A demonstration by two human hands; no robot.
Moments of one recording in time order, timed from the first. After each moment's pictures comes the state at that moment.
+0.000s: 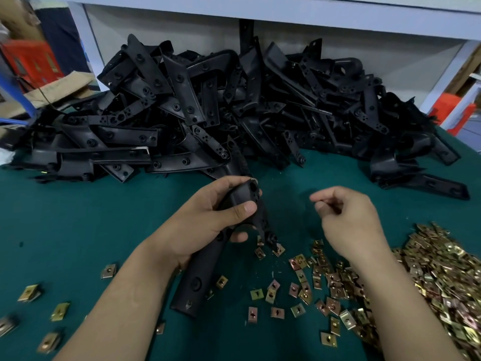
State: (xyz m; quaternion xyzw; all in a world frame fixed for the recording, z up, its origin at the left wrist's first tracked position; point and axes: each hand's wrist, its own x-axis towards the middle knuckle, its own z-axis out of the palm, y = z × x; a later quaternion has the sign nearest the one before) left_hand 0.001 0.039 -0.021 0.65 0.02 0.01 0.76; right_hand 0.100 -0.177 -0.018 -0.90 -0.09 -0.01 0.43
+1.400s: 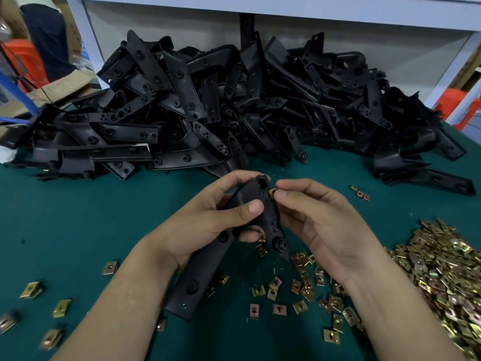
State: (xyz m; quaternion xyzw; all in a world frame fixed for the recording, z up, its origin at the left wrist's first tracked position) left_hand -0.005 0.035 -0.015 0.60 -0.05 -0.03 0.79; right_hand 0.064 -0.147 0.005 -0.55 -0.12 0.27 0.78
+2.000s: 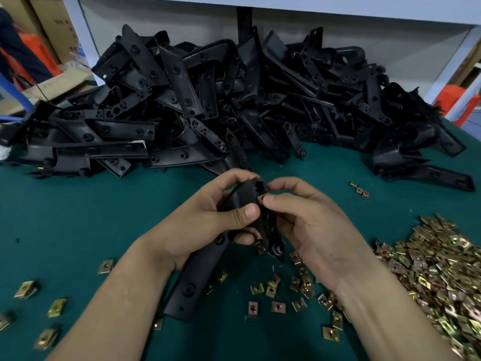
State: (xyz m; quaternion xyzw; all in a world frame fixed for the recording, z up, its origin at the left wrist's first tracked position) left_hand -0.005 0.036 -0.018 0.64 -0.04 -0.02 0.76; right_hand 0.052 -0.140 0.004 -0.55 -0.11 0.30 0.77
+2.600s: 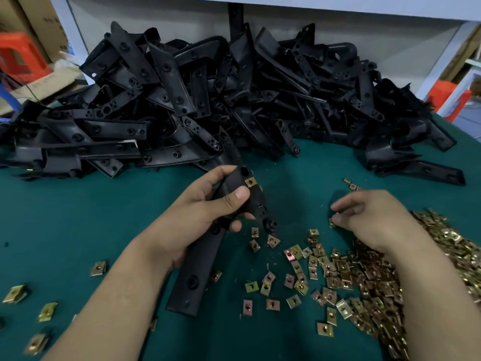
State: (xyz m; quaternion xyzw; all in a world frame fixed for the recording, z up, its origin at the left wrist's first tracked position) left_hand 0.001 0.033 -0.020 0.62 0.01 0.02 0.79; right_hand 0.118 -0.217 -0.011 -0.95 -0.03 0.09 0.30
